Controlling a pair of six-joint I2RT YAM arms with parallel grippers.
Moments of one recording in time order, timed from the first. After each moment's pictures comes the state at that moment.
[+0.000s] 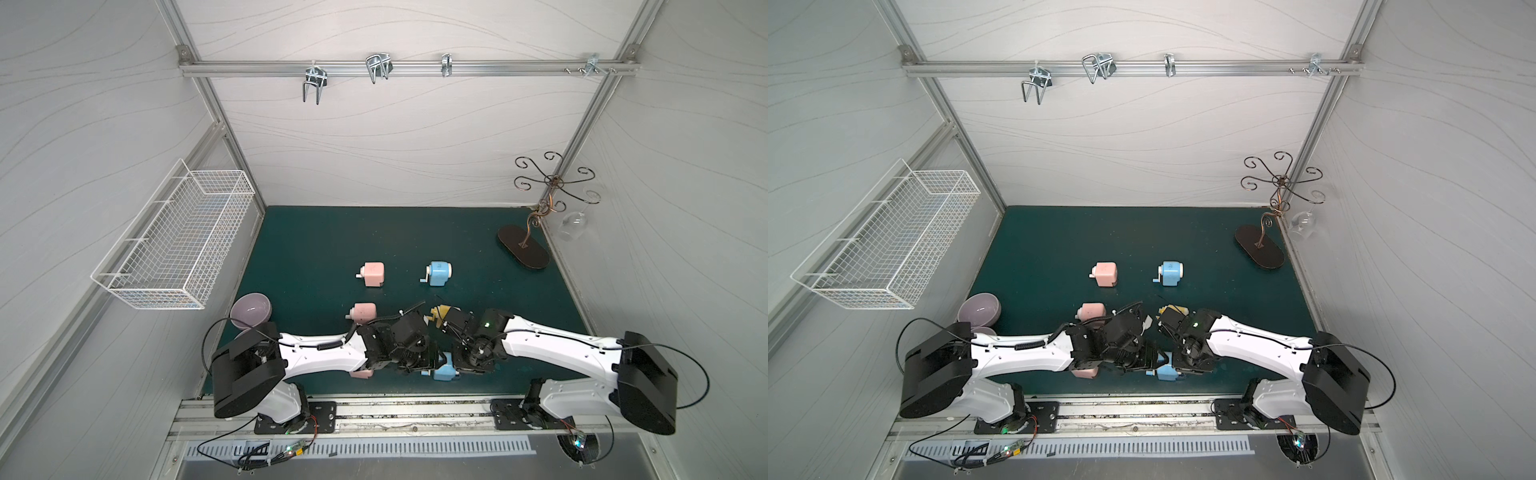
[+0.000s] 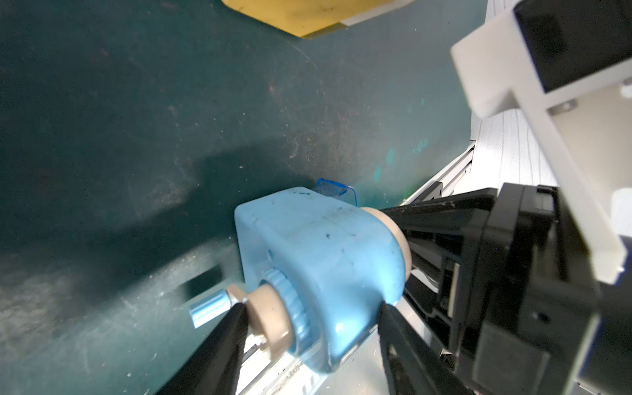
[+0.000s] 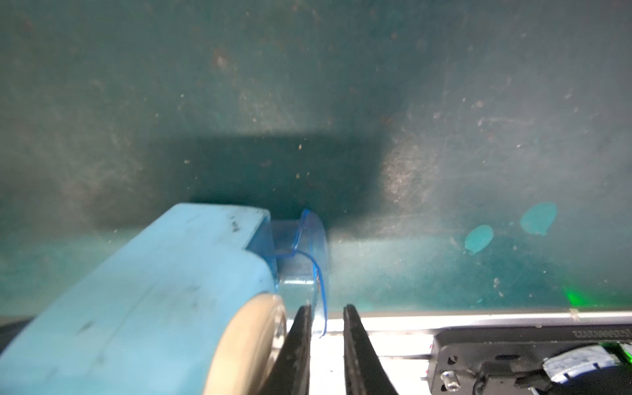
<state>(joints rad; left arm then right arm) -1.14 1.47 0.73 -0.09 0.25 -1.15 1.03 1.27 0.76 -0.99 -0.07 1.05</state>
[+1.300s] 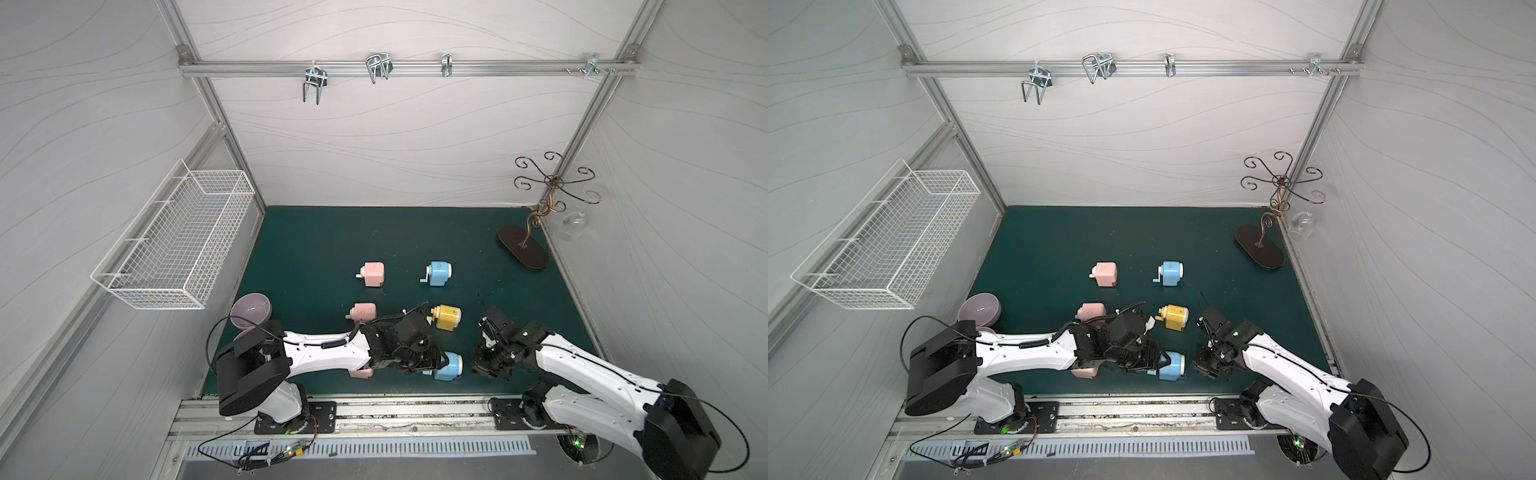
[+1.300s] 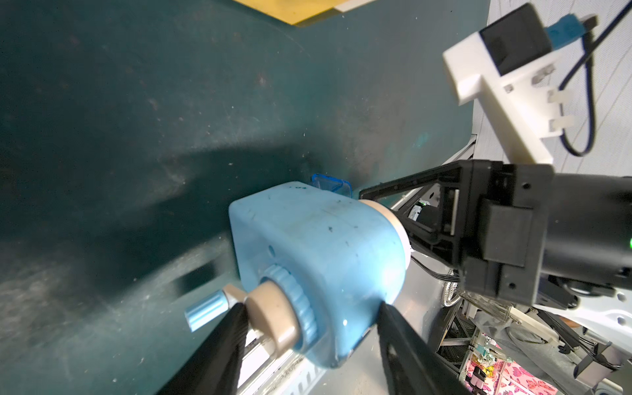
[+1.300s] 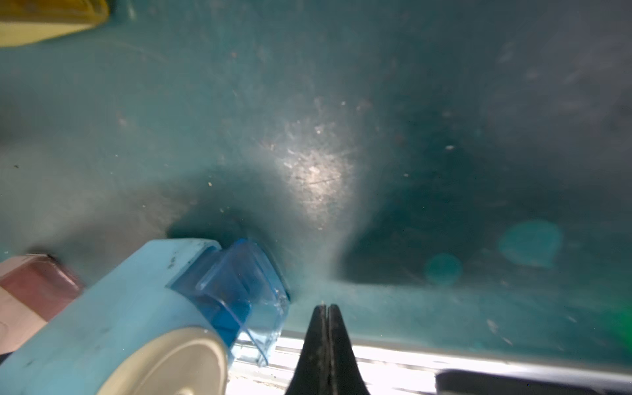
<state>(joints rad) -1.14 1.50 0.76 -0.10 0.27 -1.15 0.71 0.99 0.46 -0.83 -0.29 1.00</state>
